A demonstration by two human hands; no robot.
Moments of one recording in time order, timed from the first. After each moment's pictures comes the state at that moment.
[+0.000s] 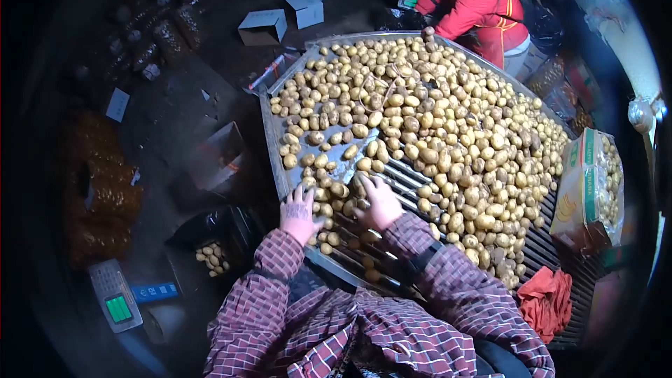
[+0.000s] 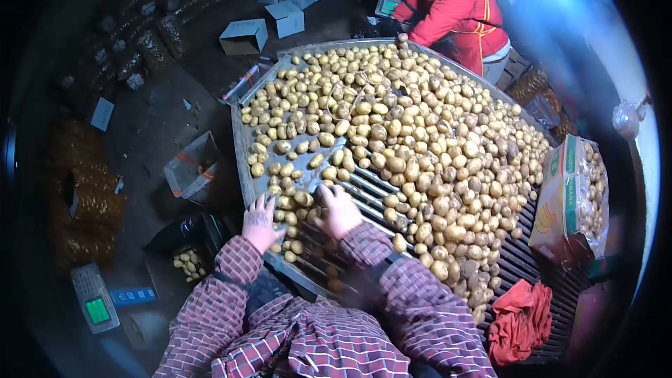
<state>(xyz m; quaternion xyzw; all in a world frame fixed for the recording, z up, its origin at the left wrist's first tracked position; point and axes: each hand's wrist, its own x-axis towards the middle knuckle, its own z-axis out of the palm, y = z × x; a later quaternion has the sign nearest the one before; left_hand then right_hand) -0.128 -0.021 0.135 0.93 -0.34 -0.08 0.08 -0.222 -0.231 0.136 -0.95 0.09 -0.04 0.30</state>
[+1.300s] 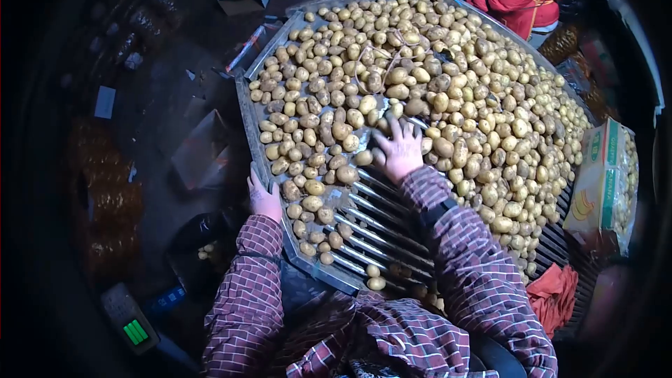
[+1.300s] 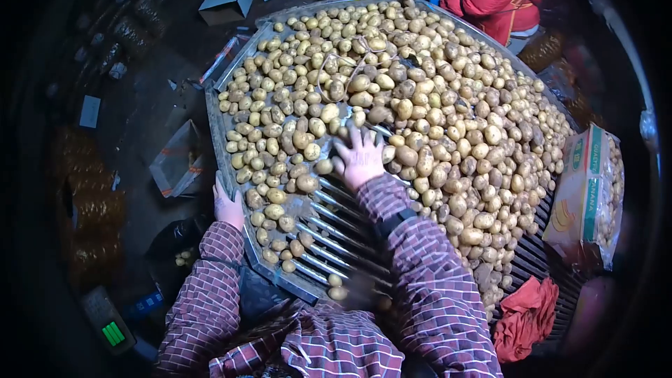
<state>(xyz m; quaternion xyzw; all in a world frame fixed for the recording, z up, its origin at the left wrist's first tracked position) -0.038 -0.008 0.052 0.95 -0.04 -0.07 0.32 -0.138 -0.329 0.073 -0.98 0.09 -0.13 0.07</state>
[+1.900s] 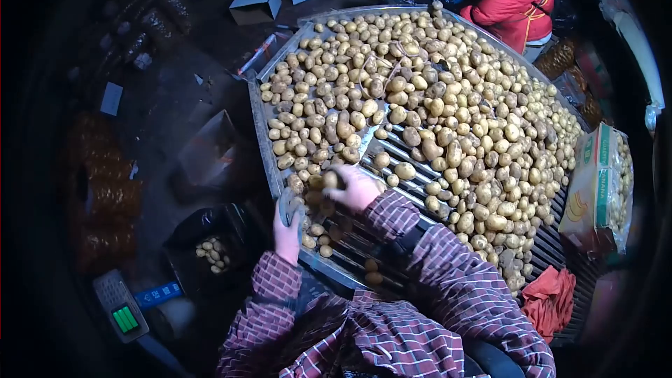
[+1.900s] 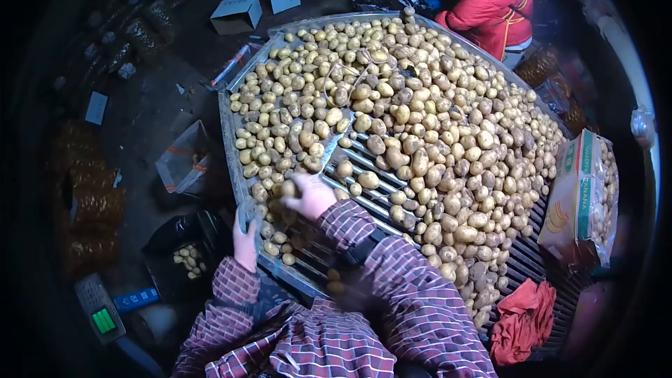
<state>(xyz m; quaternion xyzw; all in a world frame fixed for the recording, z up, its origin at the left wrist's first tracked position) -0.136 -0.014 0.113 0.68 -0.01 -0.18 0.71 -0.147 -0.219 0.110 -0.89 0.07 0.01 0.44</state>
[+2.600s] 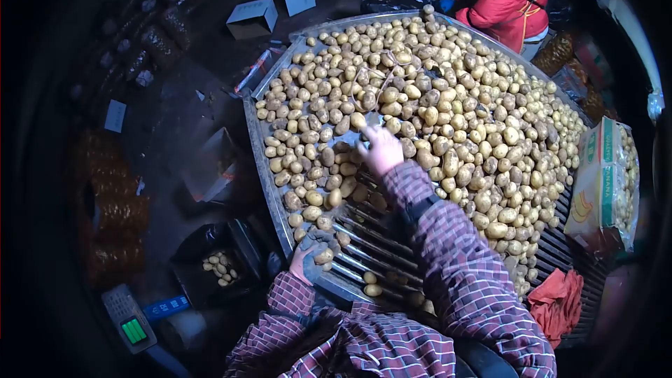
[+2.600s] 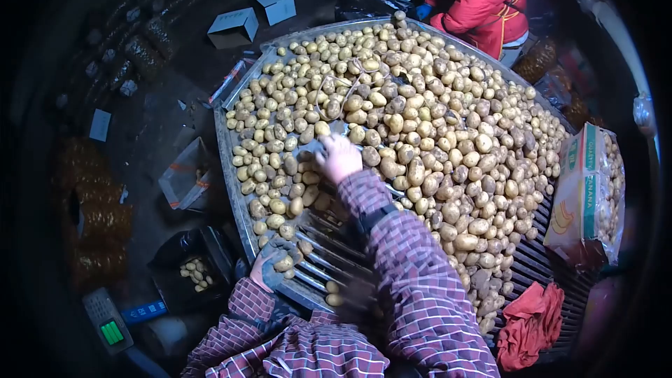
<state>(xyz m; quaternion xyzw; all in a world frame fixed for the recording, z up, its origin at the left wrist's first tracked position) -0.168 -0.005 0.063 0.34 0.12 -0.51 0.78 -0.098 -0.318 0.095 -0.94 0.16 -0.09 0.28</state>
